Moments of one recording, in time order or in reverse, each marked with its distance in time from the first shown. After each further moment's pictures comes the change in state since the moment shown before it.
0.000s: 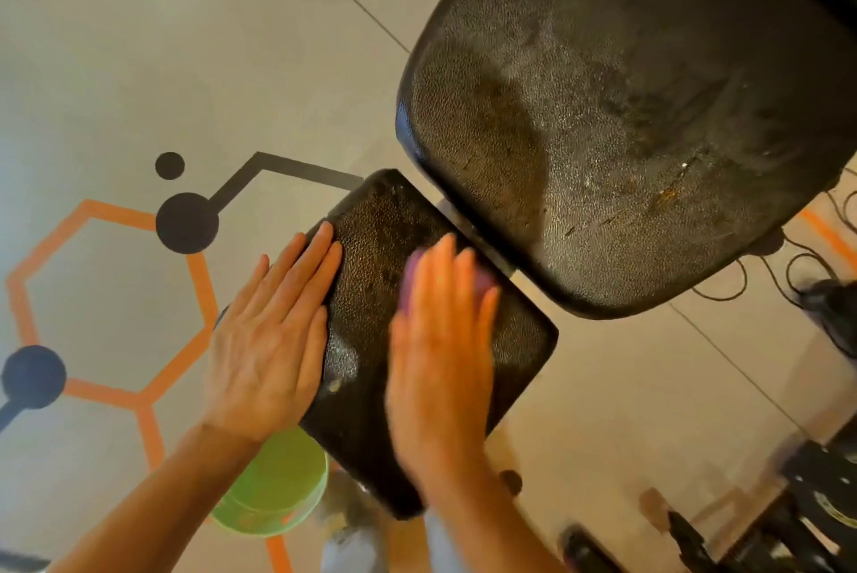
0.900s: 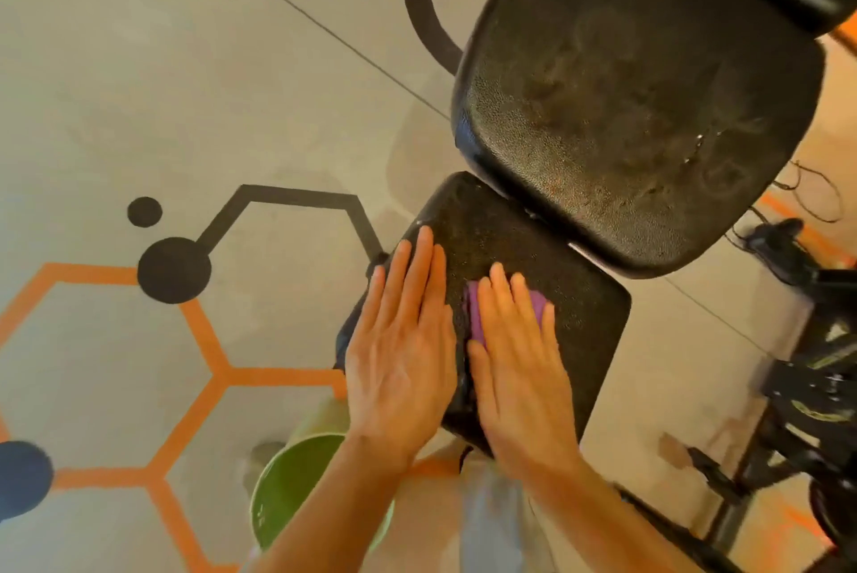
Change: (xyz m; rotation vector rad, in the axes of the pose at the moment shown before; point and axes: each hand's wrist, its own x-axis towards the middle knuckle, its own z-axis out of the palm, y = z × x) left_hand 0.001 -0.004 -0.003 -0.090 0.019 0.044; right_hand -0.030 -0.037 0.013 -0.028 0.024 0.009
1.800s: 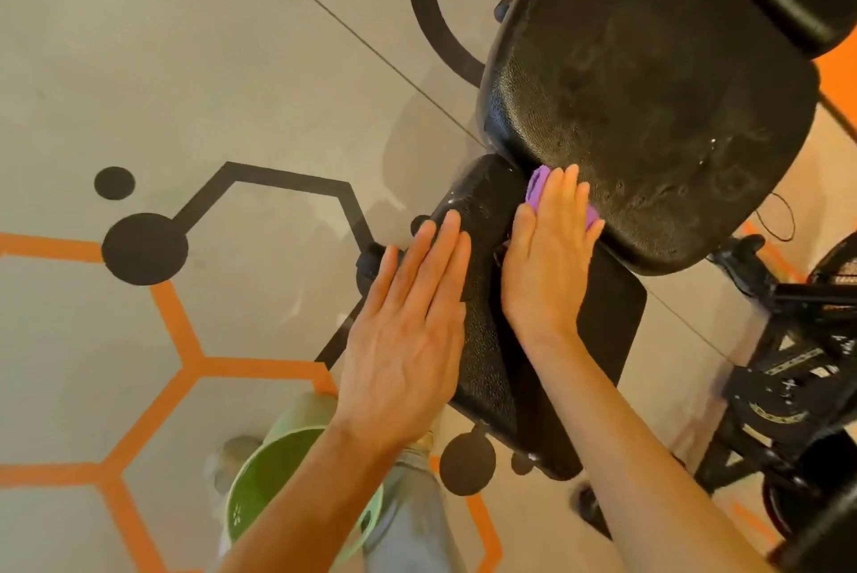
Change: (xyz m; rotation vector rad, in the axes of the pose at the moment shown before) left_hand -0.011 -0.031 -0.002 -0.116 0.026 0.136; right_hand 0.090 -0.014 0.001 0.025 0.164 0.392
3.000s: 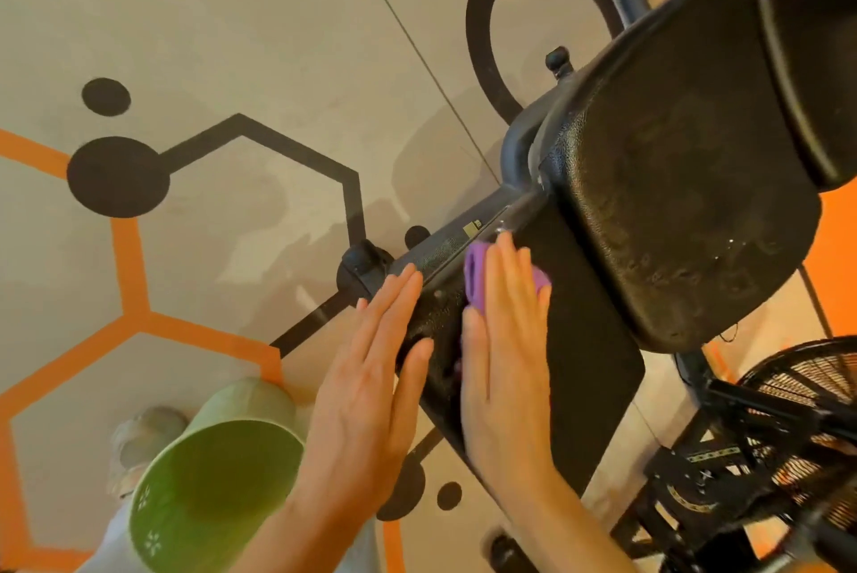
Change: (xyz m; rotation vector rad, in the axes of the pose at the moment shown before) left_hand -0.040 -0.010 0.004 -0.649 0.125 -0.447; right_hand -0.066 -0.022 -0.003 0.179 -0.242 -0.450
